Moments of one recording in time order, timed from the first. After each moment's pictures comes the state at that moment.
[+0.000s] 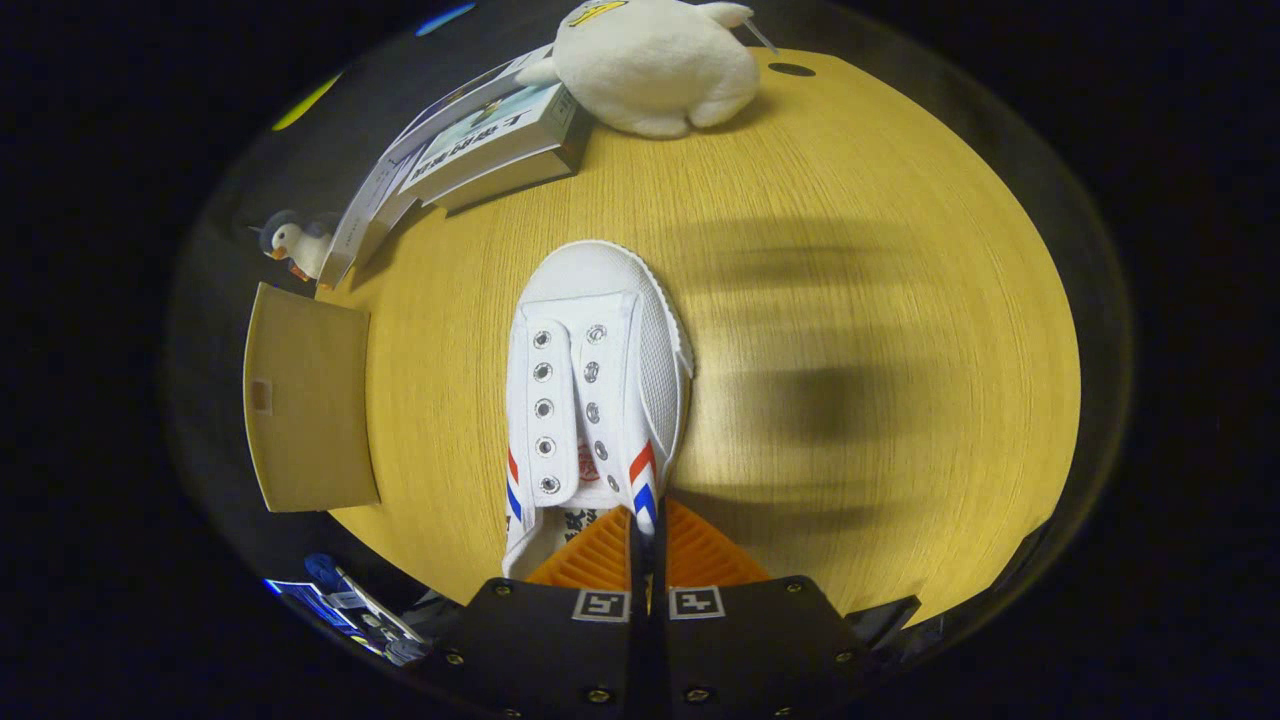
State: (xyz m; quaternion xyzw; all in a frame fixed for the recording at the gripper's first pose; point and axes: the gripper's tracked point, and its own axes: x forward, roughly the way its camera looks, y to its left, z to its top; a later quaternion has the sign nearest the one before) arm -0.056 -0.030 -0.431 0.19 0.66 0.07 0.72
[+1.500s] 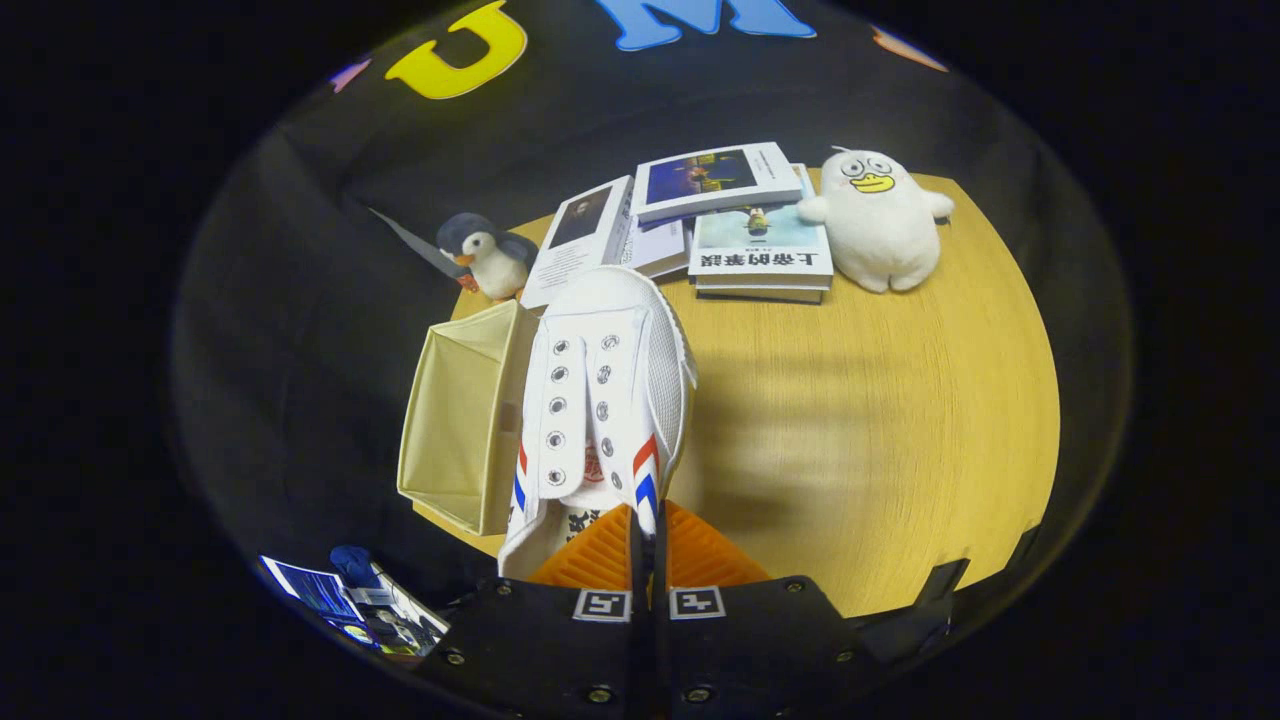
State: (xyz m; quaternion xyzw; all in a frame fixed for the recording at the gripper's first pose) arm -0.024 0.133 -0.221 0.16 0.56 0.15 0.80
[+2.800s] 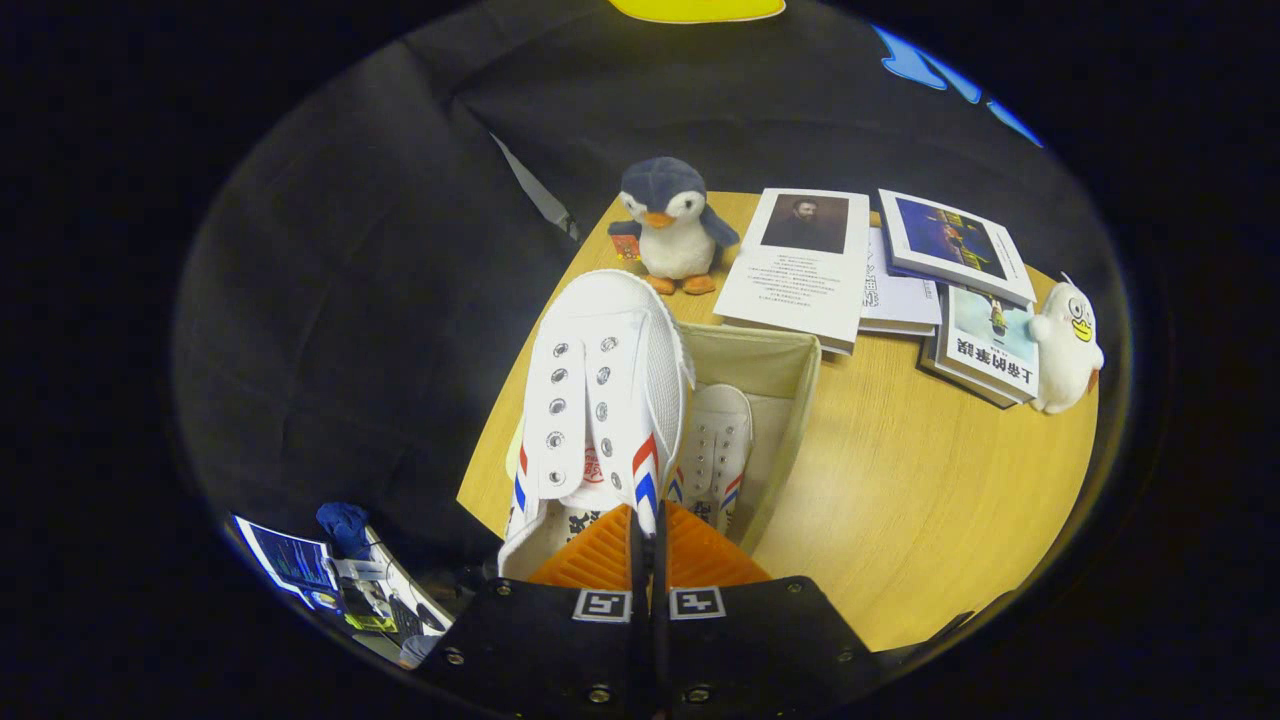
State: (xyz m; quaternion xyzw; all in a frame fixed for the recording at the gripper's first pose) arm 0.023 0.359 -0.197 0.07 0.57 0.26 0.78
